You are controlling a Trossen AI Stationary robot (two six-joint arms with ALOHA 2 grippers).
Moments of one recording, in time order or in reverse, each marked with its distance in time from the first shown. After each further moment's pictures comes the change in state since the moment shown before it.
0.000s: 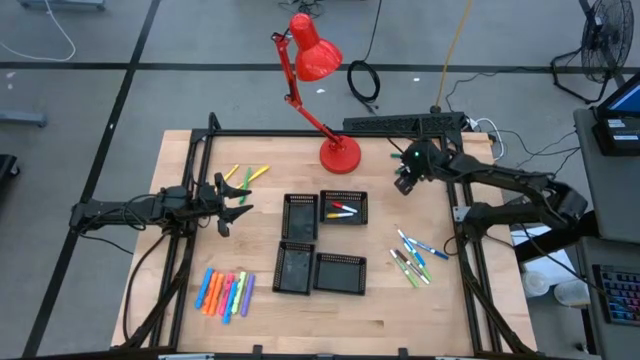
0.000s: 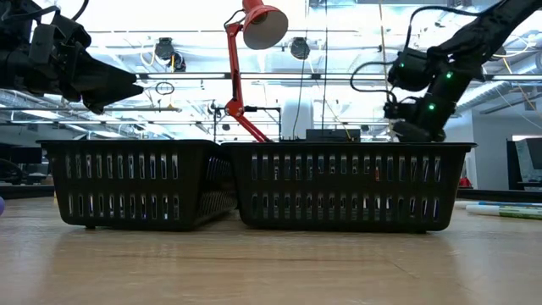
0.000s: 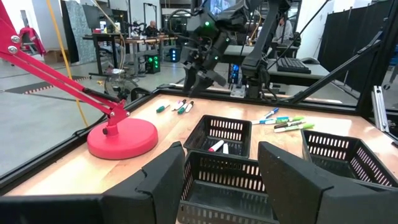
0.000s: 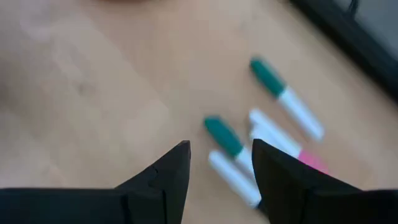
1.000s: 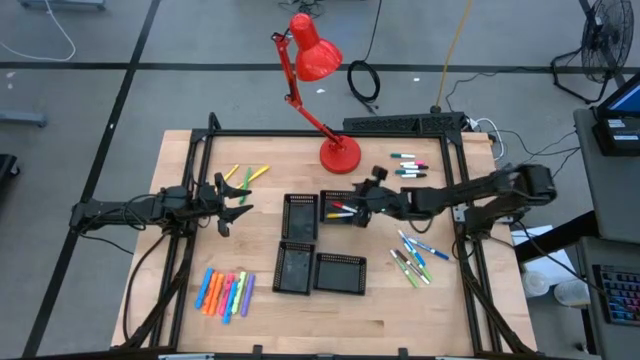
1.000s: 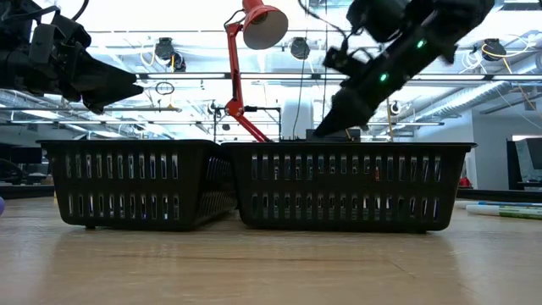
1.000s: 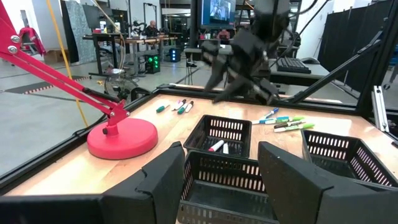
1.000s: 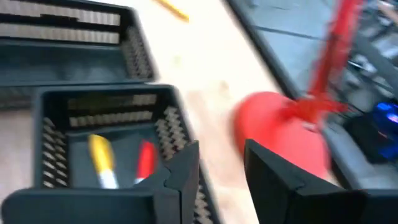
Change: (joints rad) left arm 0.000 0.000 0.000 0.000 0.000 0.000; right arm 0.699 0.278 0.162 0.473 0.470 -0.075
